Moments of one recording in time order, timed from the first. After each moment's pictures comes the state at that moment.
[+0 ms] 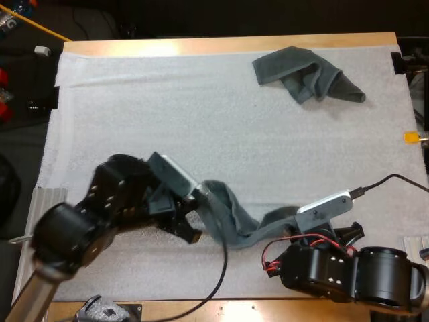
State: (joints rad) left arm -0.57 0.89 -1.16 1.21 0.32 -1.79; right arm 1.33 1.06 -1.14 1.29 0.57 -1.08
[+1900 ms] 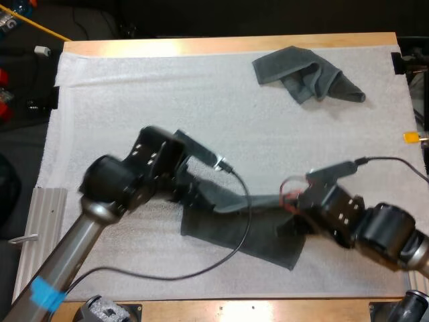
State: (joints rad) left arm -0.57 1.21 -1.24 1.23 0.09 -1.75; right arm 0.87 1.06 -0.98 1.03 0.22 -1.35
